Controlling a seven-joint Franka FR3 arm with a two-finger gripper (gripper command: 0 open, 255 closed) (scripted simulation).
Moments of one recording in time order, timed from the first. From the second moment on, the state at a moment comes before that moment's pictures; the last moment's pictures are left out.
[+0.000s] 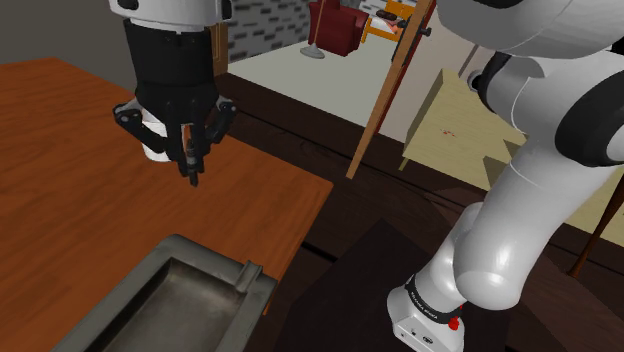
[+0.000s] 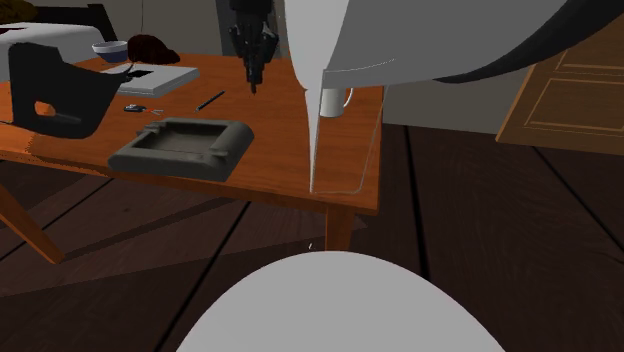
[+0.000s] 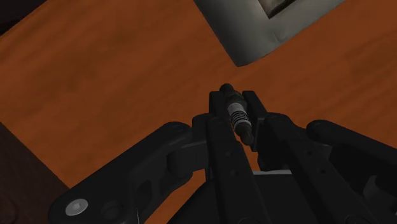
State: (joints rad) arm 0.22 0.12 0.59 -1.45 0.02 1.49 1.00
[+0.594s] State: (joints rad) arm 0.34 0.13 0.68 -1.45 0.02 1.51 1.21
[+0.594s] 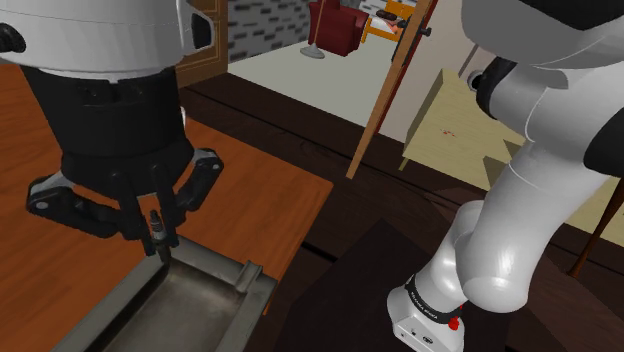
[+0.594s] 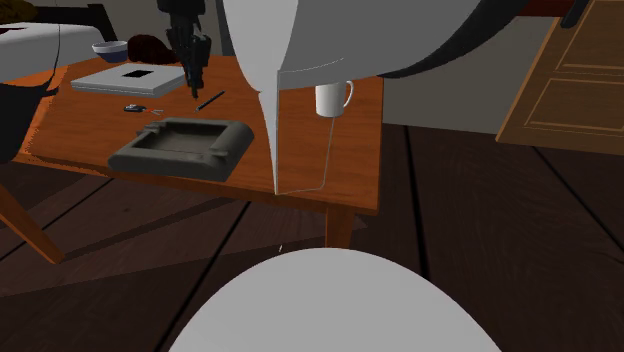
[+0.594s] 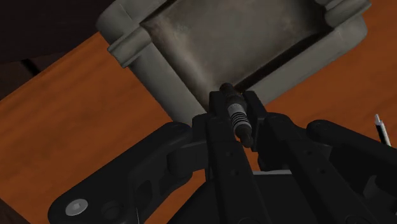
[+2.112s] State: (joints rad) arm 0.38 0.11 0.71 -1.65 0.03 1.71 1.27
